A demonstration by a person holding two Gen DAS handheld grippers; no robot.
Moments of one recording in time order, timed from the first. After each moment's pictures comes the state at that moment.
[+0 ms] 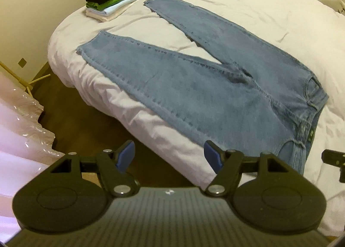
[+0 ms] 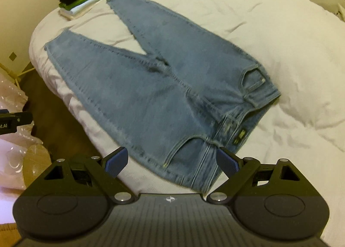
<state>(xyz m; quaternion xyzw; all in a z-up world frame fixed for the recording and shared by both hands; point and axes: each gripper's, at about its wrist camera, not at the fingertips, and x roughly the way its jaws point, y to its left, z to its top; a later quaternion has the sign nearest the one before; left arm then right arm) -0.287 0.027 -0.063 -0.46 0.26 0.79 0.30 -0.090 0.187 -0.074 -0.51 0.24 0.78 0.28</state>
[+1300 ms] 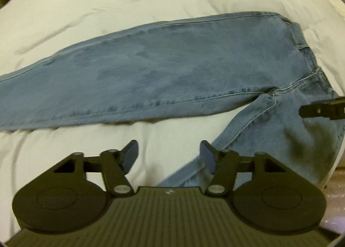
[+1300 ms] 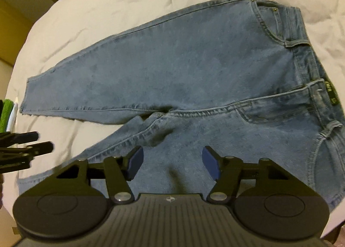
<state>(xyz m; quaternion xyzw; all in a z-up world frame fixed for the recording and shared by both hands) -0.567 0.318 -0.240 -0.33 0.46 0.45 0.69 -0.256 0.282 -0.233 -0.30 0.52 0.61 0.52</state>
